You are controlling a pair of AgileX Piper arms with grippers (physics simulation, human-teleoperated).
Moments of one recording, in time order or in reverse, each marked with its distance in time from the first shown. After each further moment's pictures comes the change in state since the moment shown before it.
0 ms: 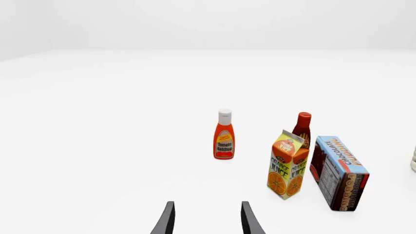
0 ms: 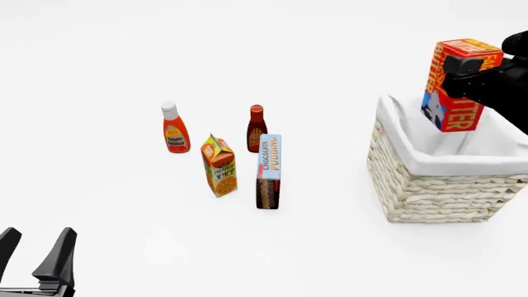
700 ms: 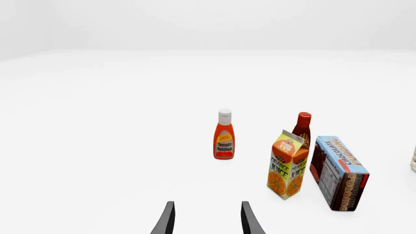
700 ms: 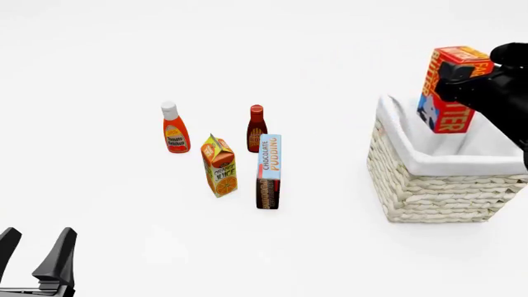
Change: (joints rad) left arm 0.000 0.000 0.000 0.000 0.000; right arm -0.025 0.079 0.036 -0.125 0.033
